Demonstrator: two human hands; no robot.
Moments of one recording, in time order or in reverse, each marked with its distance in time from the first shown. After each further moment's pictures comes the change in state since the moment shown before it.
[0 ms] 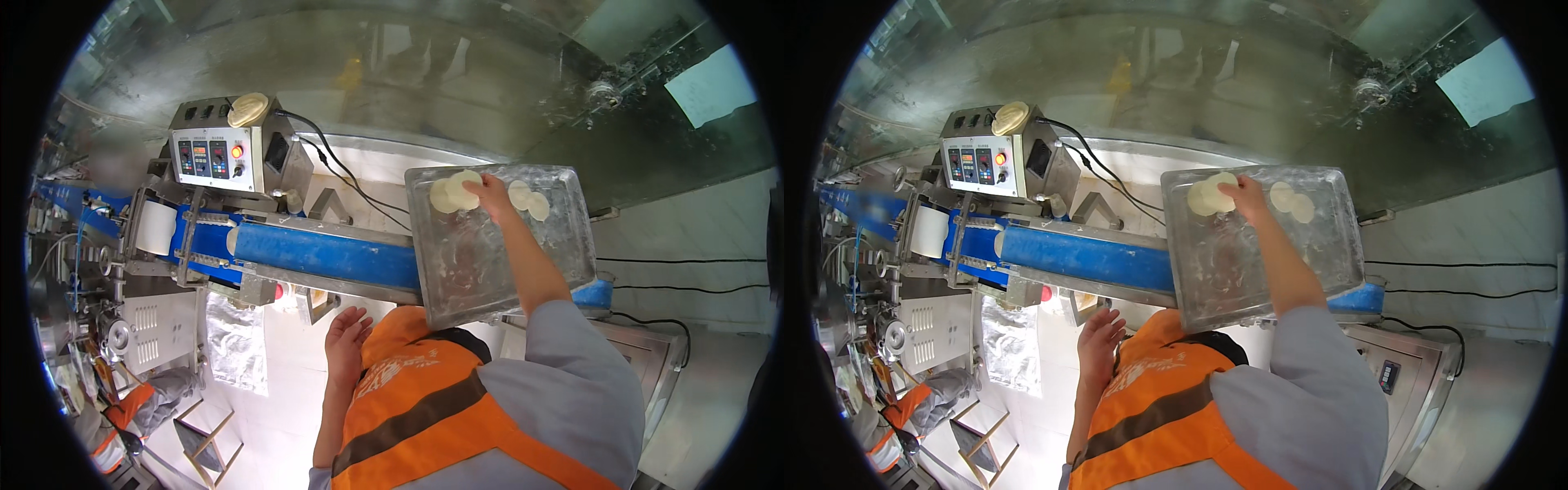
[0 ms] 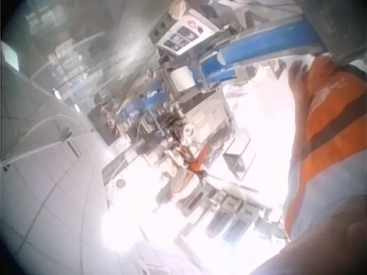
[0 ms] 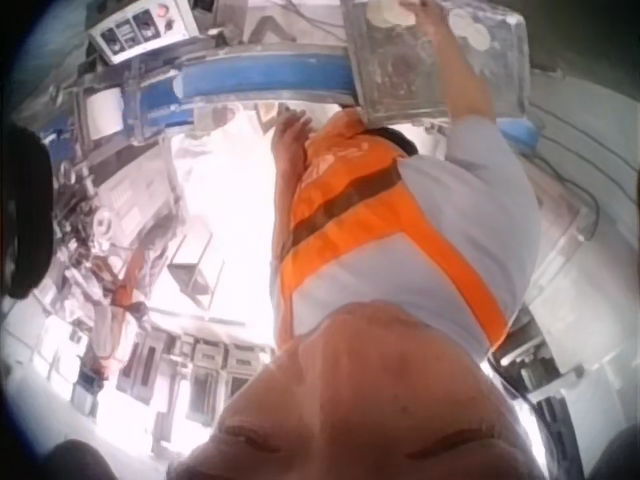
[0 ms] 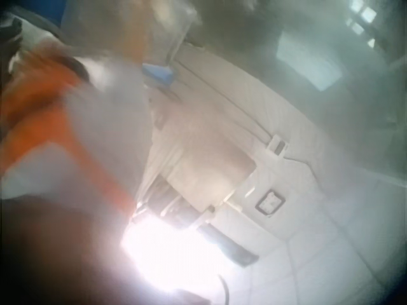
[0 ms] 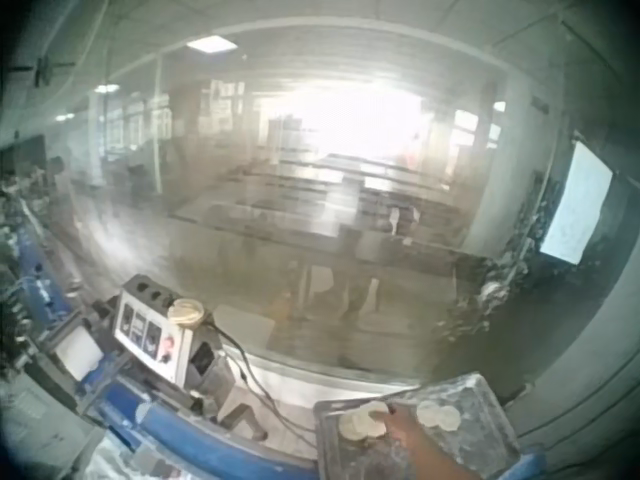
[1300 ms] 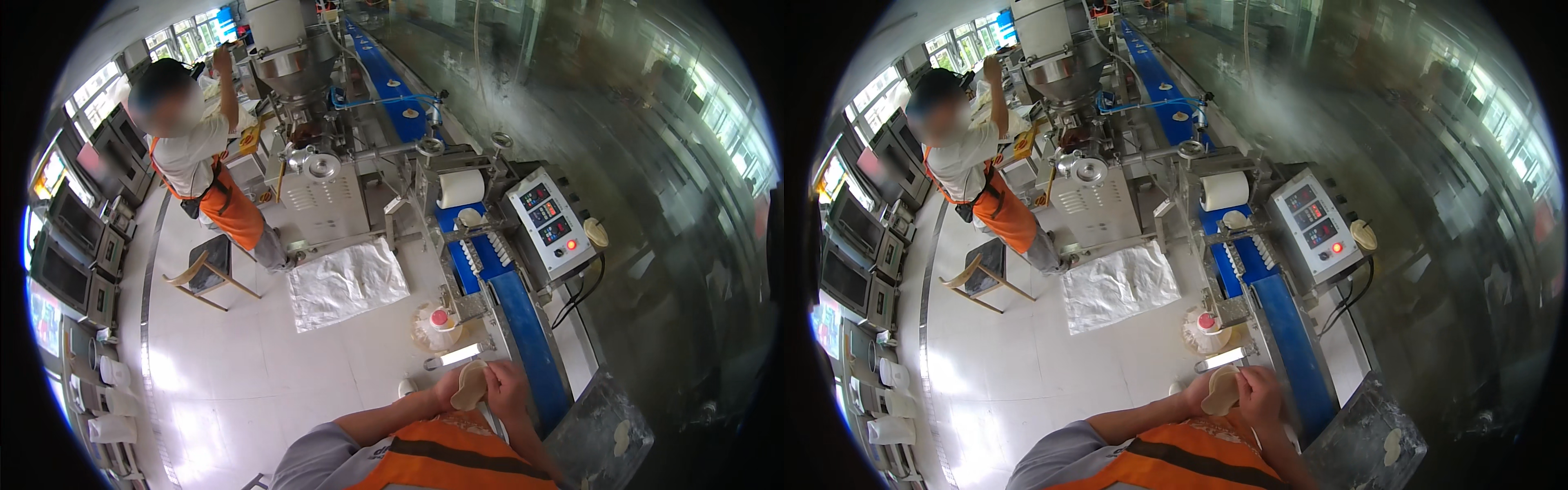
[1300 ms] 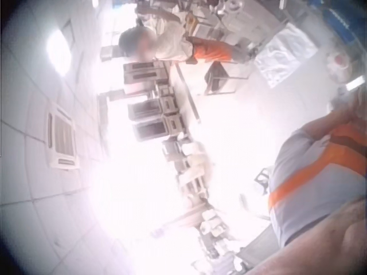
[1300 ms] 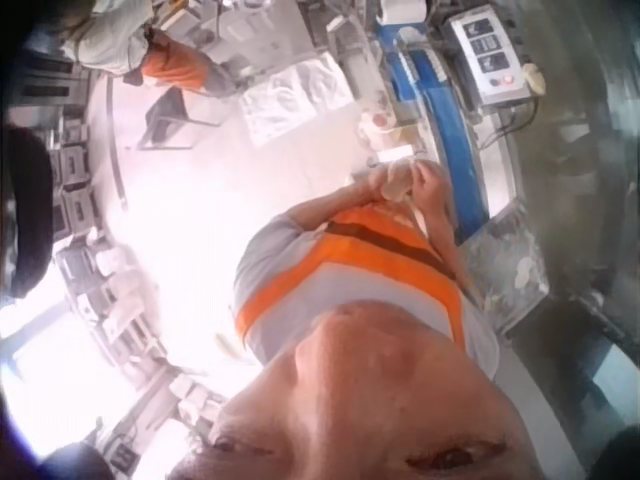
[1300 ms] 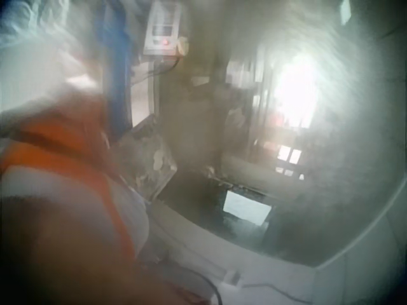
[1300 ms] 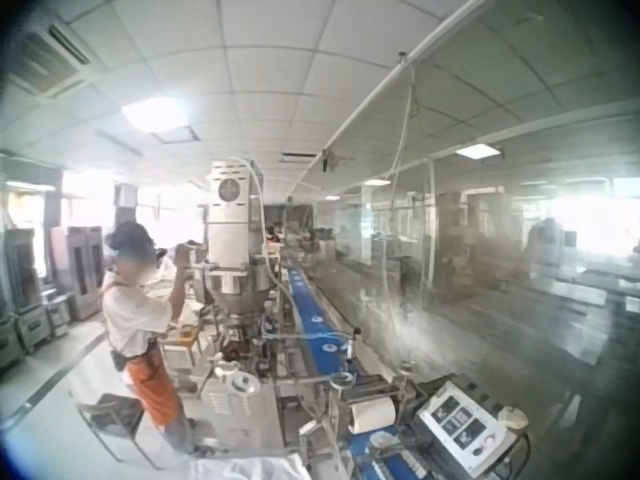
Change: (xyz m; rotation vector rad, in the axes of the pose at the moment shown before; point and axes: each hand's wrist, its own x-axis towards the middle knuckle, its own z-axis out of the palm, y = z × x) left_hand -0.025 -0.004 -0.161 -0.543 -0.398 0.291; right_hand -0.364 -0.168 0.306 -0.315 -0.704 -1.102
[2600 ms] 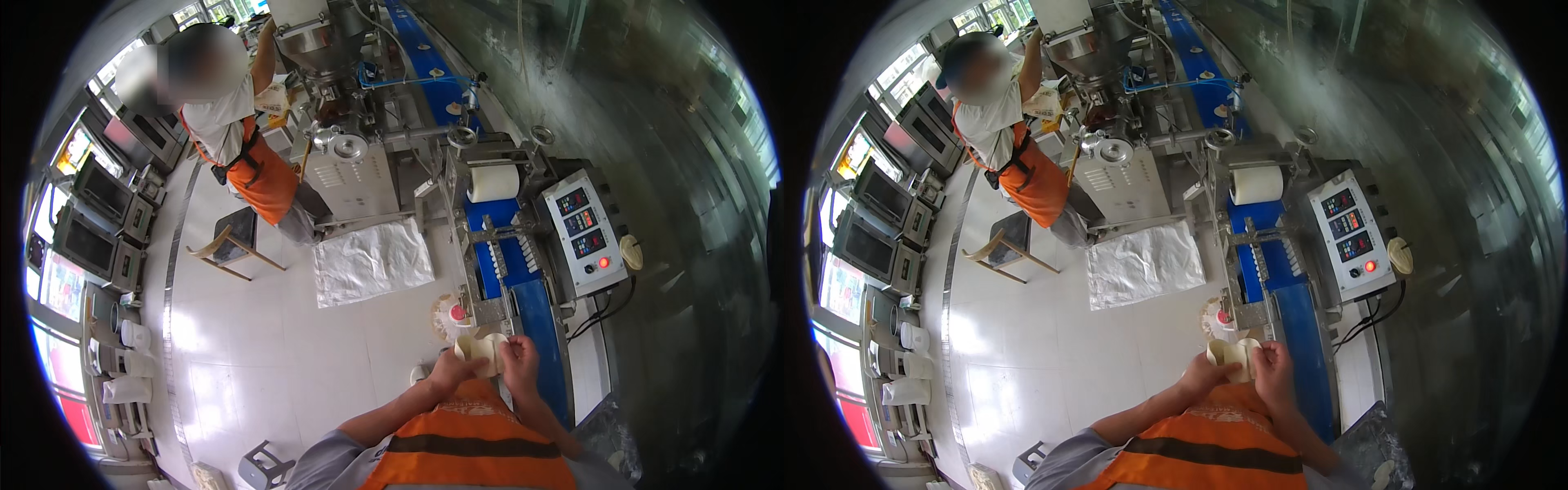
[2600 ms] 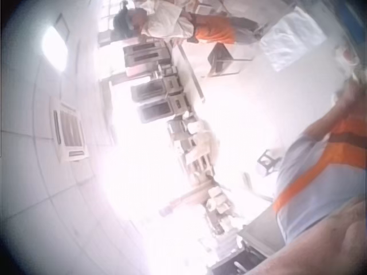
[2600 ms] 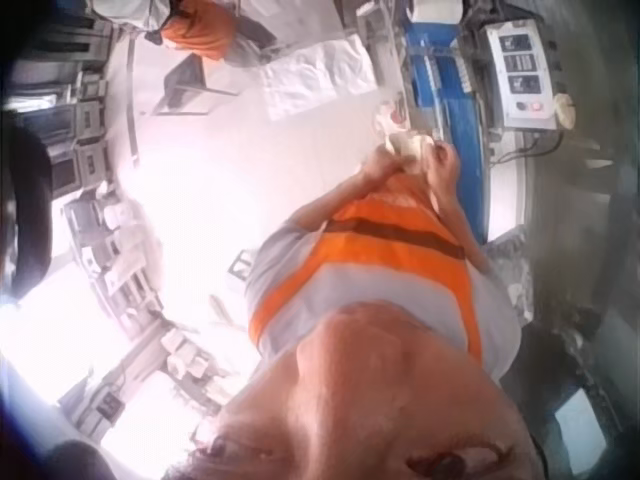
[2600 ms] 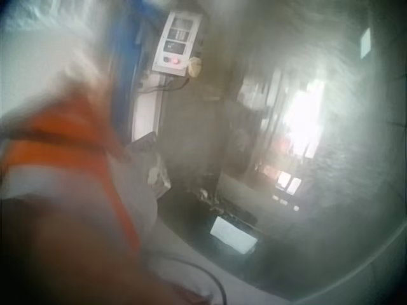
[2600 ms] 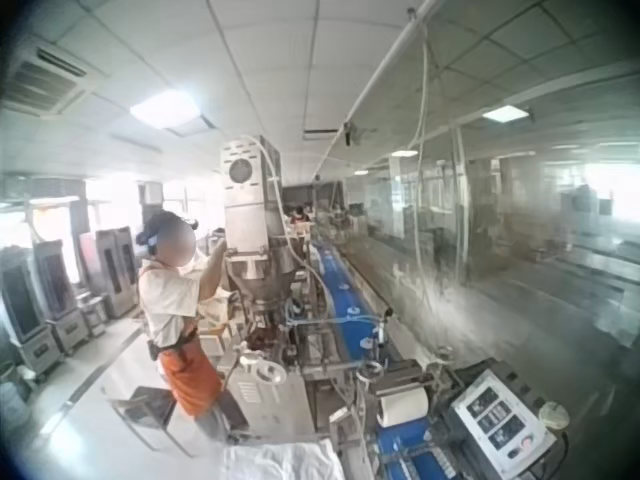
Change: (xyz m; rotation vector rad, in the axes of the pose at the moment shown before) left_hand 0.021 0.071 0.031 0.414 0.673 0.140; right_hand 0.081 0.062 0.031 0.740 -0.057 0.500
